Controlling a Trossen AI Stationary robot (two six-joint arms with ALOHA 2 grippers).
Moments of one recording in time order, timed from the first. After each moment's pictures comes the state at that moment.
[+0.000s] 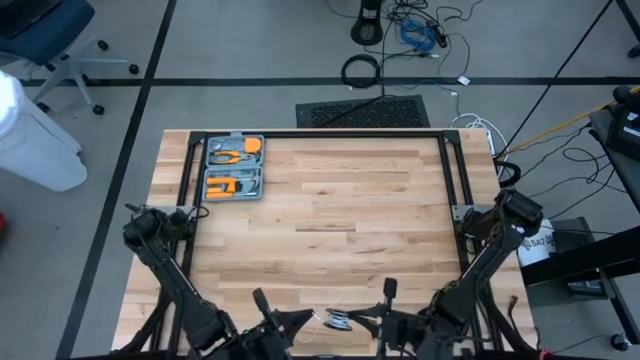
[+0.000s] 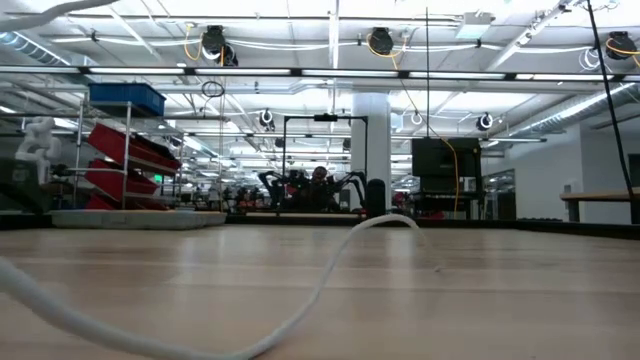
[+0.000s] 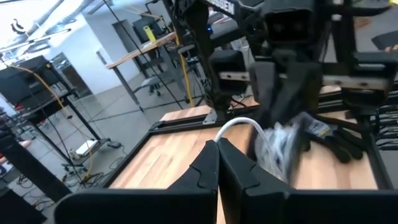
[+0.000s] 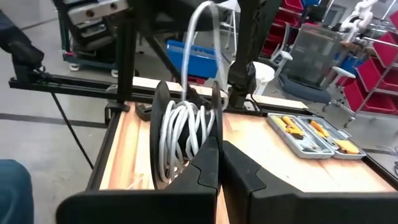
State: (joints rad) left arm -0.89 1.93 1.66 -0.07 -1.34 0.04; right arm 0.91 1.76 1.24 0.18 1.09 0.14
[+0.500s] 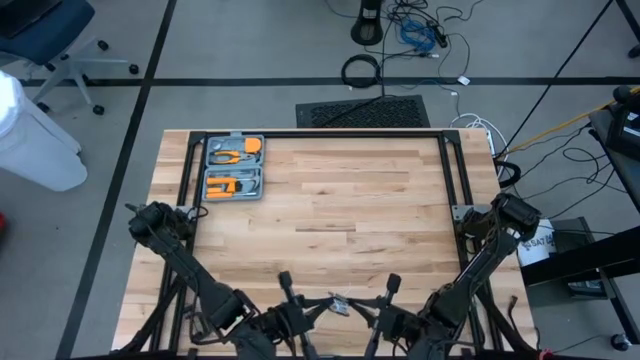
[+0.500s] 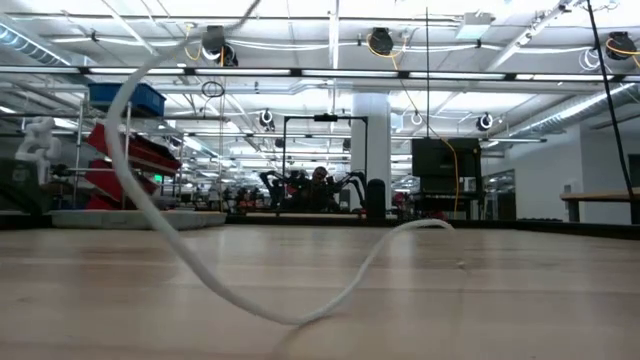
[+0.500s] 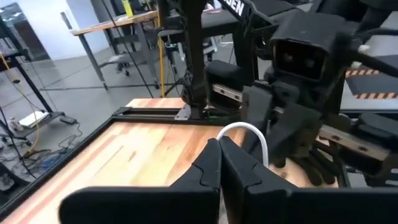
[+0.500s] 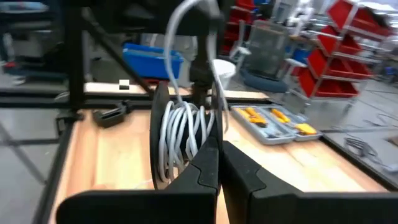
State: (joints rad) left arm -0.76 1.91 1.66 -0.07 -1.10 -0.13; right arm 0.89 1.80 1.24 0.16 1.26 0.25
